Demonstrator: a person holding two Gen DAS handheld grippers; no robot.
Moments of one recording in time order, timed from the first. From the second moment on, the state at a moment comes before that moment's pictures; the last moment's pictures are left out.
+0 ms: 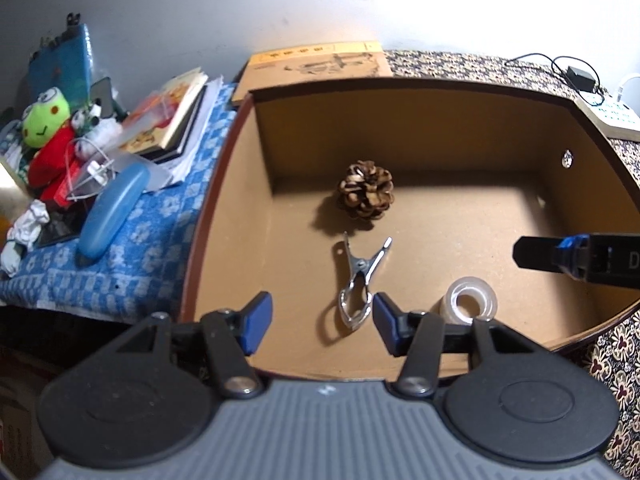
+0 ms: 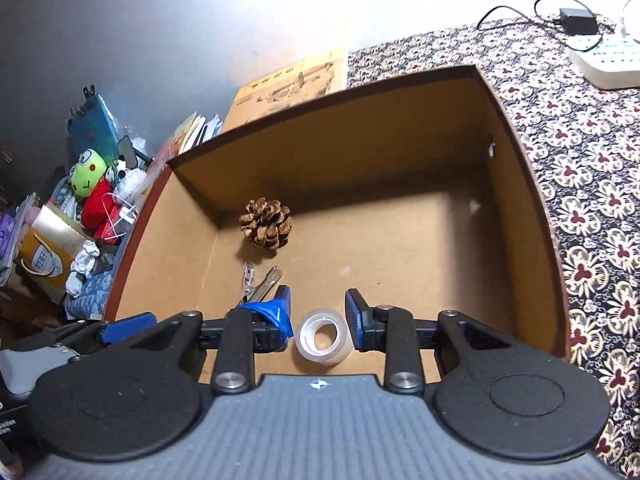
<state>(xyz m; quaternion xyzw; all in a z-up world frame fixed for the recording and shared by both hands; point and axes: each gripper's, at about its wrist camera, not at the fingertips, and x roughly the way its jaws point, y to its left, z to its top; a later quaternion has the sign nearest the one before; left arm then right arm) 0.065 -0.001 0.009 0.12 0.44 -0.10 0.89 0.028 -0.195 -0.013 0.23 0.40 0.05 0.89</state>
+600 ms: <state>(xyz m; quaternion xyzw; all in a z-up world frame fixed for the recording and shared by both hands) 0.040 0.010 0.036 0.11 0.41 -0.07 0.90 -0.003 -0.186 0.000 0.20 0.36 0.04 0.91</state>
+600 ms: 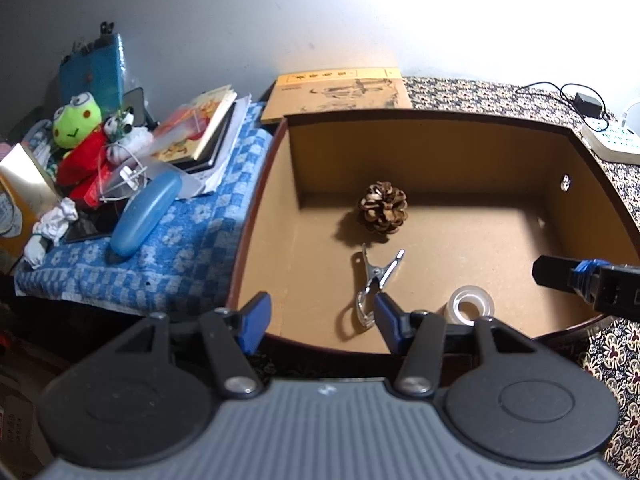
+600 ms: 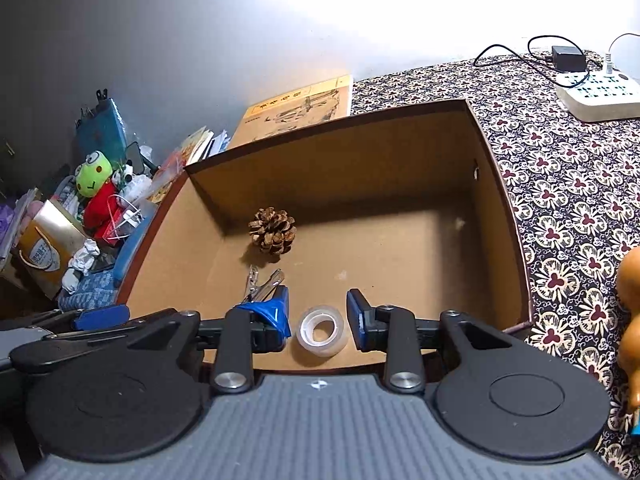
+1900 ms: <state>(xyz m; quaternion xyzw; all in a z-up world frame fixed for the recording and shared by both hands) 0.012 0.029 0.049 0.07 0.42 -0.05 0.90 -0.051 -0.174 0.010 0.21 0.30 0.04 0.93</state>
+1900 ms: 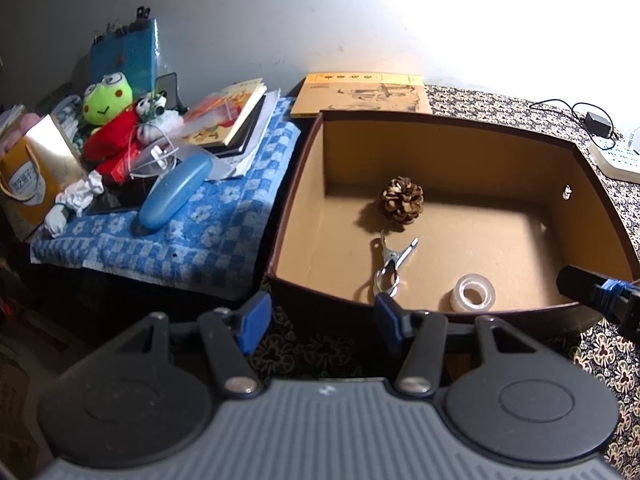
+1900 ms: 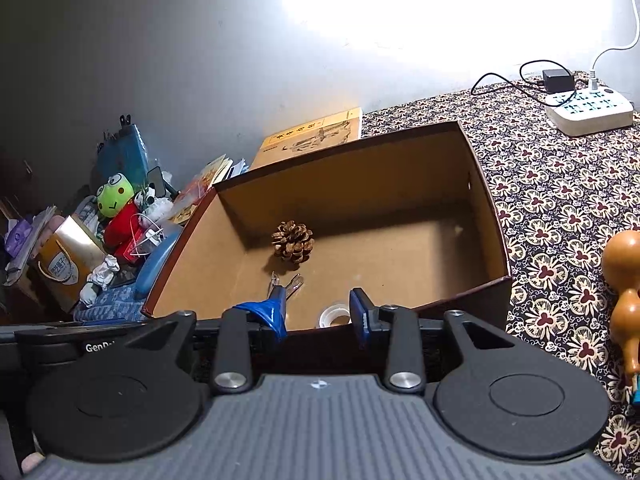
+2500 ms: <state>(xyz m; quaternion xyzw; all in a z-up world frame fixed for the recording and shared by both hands) 0.005 0.027 0.024 0.07 0.46 -0.05 0.88 -0.066 -0.167 0.000 0.20 0.32 0.06 0.92</state>
